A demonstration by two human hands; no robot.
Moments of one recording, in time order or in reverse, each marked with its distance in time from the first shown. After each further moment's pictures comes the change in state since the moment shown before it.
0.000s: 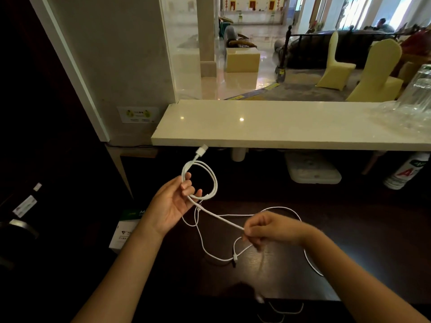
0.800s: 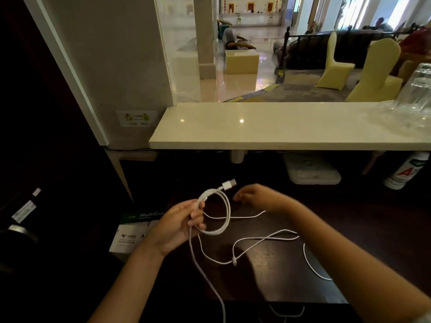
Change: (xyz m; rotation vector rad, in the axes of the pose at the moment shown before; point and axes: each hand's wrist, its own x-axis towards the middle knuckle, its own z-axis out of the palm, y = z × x) left_hand -0.018 -0.025 -0.001 0.275 -0.038 -0.218; right_hand 0.045 -0.034 -0.038 -0.545 0.364 0.138
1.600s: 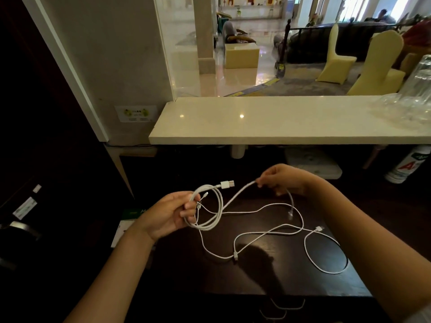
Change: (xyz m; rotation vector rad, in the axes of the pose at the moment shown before) left_hand 0.002 0.022 -0.019 0.102 -0.075 -0.055; right_hand -0.011 0.022 -0.047 0.327 0.008 0.110
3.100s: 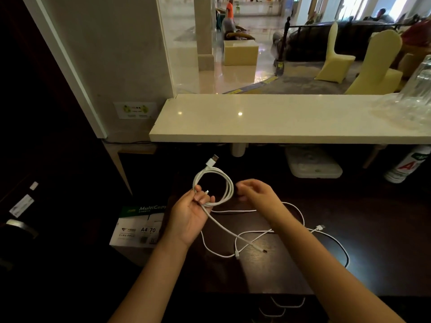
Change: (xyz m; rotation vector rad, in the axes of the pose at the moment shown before) left_hand 0.029 -0.032 0.030 -0.529 0.259 0.263; right_hand -0.013 -0.009 0.095 0.286 0.384 -0.156
